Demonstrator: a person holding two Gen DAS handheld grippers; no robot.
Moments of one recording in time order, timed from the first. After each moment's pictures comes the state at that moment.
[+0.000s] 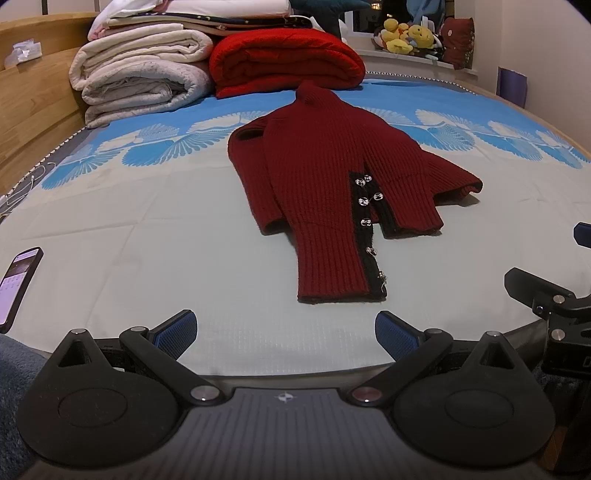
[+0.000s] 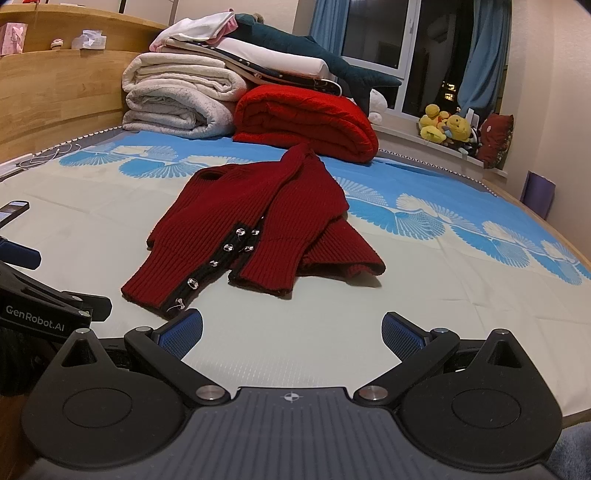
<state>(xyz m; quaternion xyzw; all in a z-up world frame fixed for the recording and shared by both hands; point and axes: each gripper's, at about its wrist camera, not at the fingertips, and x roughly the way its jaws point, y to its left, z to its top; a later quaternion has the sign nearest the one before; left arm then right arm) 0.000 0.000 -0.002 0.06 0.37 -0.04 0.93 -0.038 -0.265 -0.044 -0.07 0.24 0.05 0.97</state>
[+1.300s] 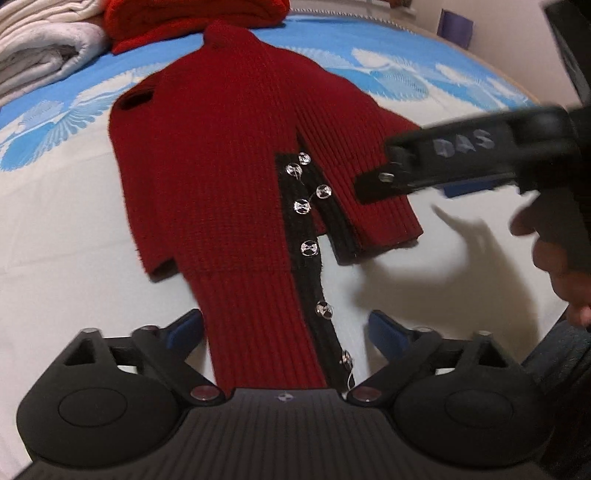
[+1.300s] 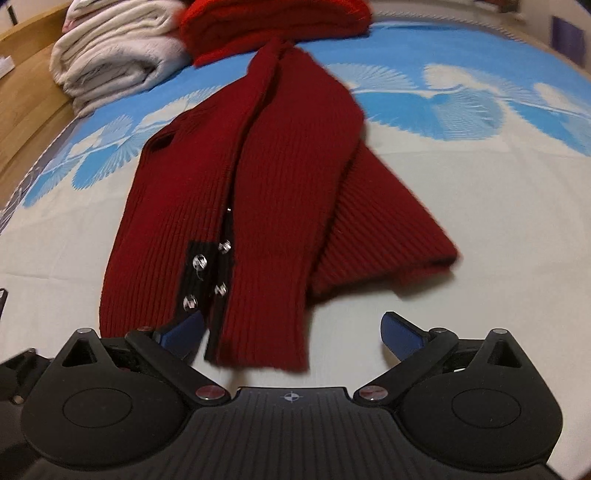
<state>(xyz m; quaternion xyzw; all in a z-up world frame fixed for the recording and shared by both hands) 0.129 -0.043 -0.036 0.09 0.47 -0.17 0.86 0.172 -0.286 -0.053 0.10 0.45 0.10 0.88</state>
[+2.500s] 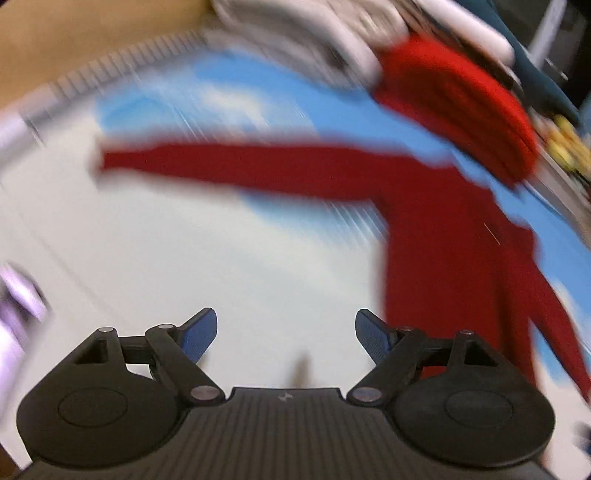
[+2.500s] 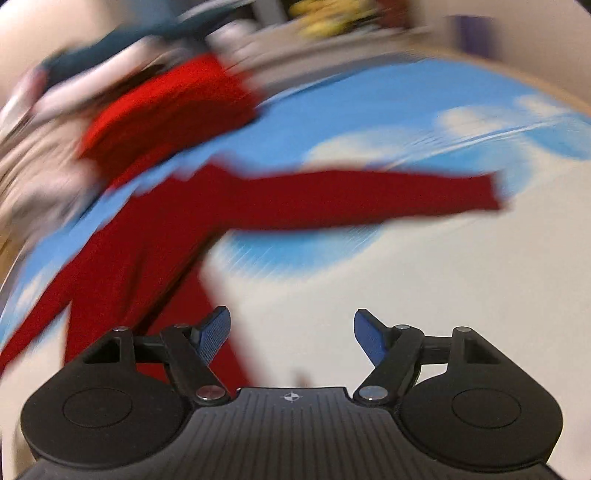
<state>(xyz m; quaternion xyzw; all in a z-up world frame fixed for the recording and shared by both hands) 0.239 0.138 0.024 -0.18 0.46 0.10 0.87 0.175 -0.398 0.004 0.16 0.38 0.03 0.91</state>
